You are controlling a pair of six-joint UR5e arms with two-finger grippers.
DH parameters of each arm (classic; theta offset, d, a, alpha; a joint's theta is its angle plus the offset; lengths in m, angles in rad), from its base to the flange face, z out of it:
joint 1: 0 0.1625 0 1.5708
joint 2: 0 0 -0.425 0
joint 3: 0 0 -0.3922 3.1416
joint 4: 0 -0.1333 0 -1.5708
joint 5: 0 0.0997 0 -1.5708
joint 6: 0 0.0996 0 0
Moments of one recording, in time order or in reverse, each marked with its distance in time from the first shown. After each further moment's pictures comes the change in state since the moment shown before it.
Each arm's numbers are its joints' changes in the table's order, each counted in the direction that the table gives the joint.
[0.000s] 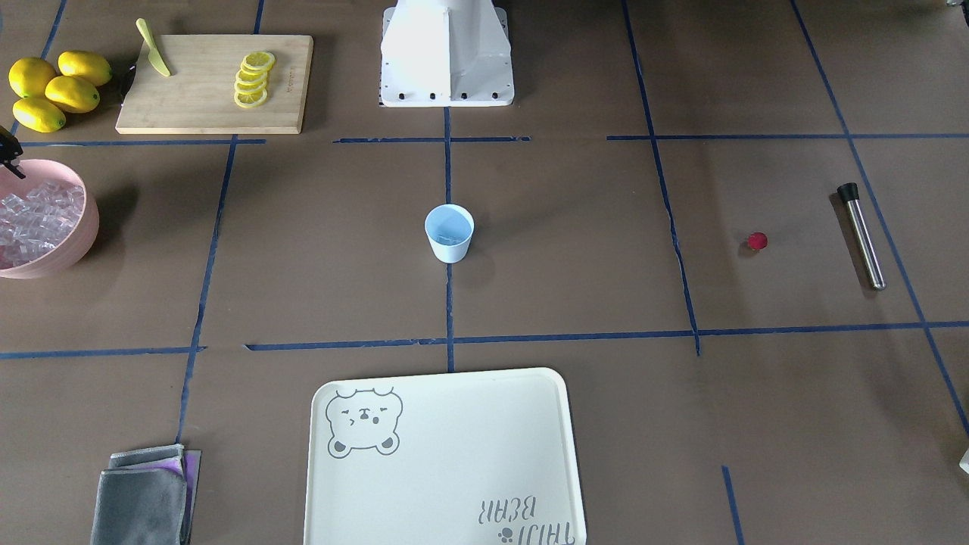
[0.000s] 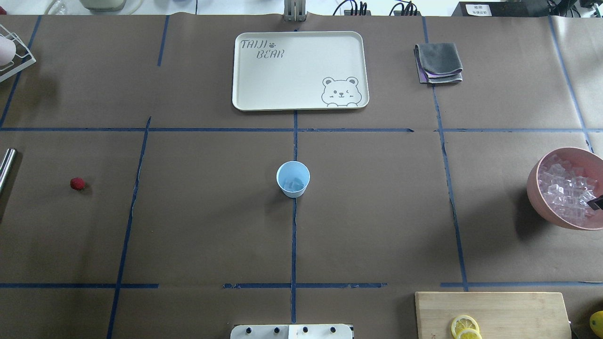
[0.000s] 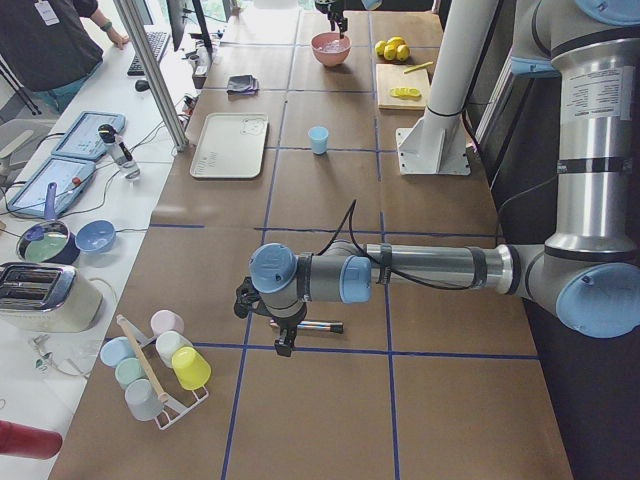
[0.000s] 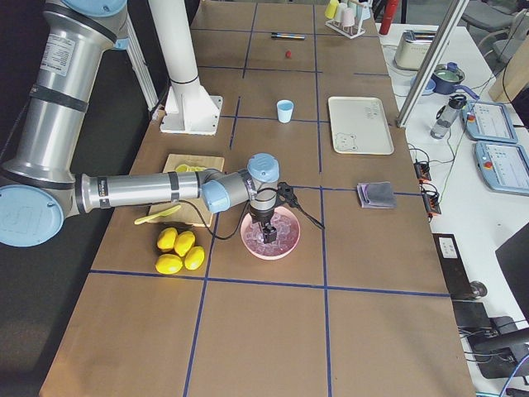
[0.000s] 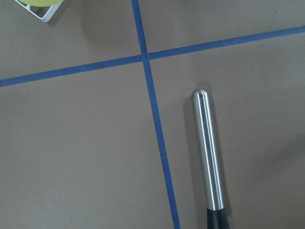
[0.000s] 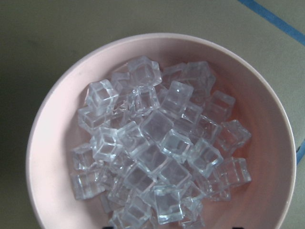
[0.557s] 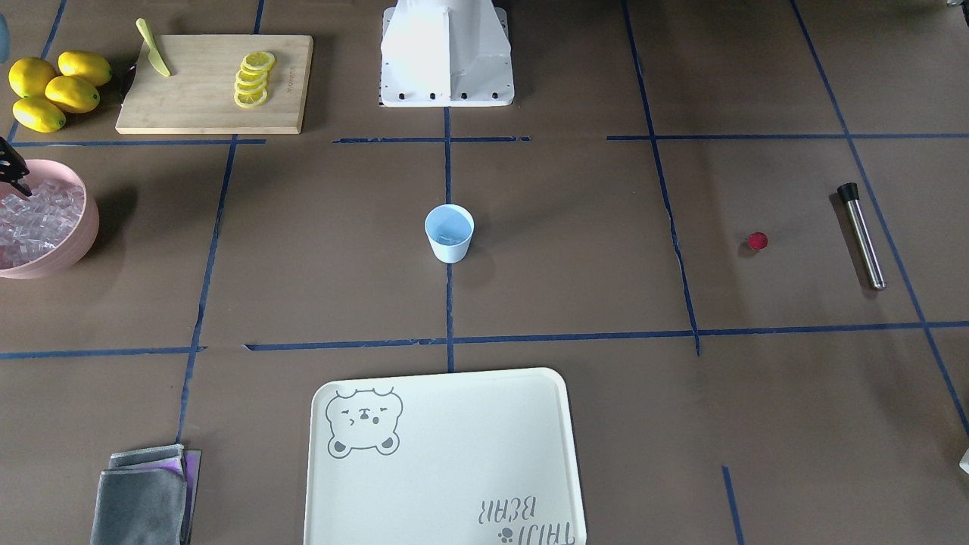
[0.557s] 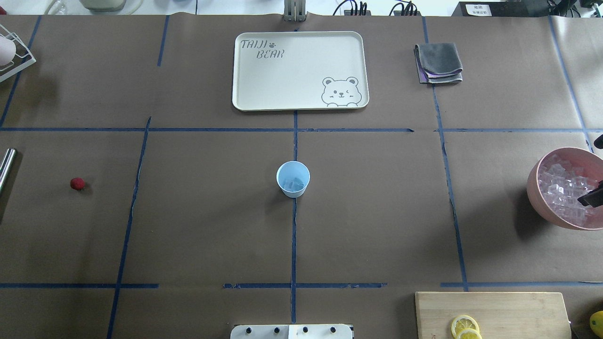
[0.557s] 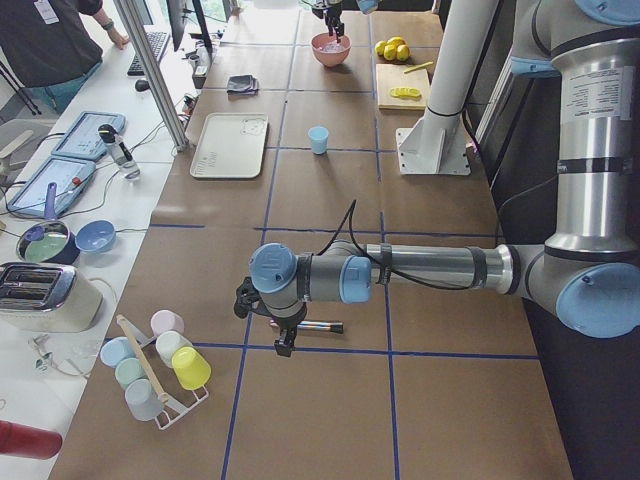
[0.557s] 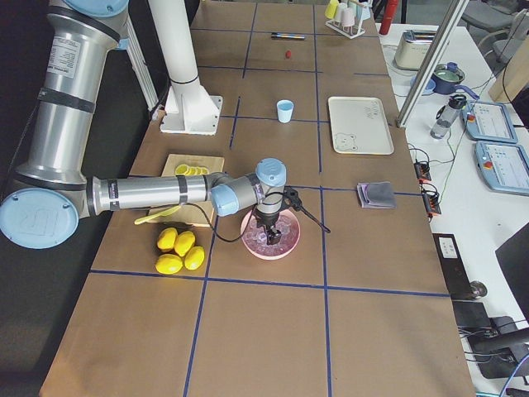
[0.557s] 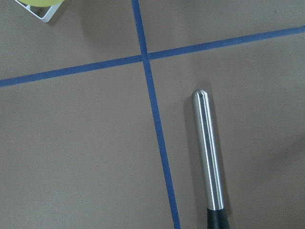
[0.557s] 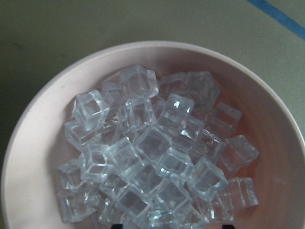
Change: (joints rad) left arm 0.000 0.000 0.000 0.000 0.001 0.000; right arm -0.025 0.045 -0.054 0.002 0.001 0.001
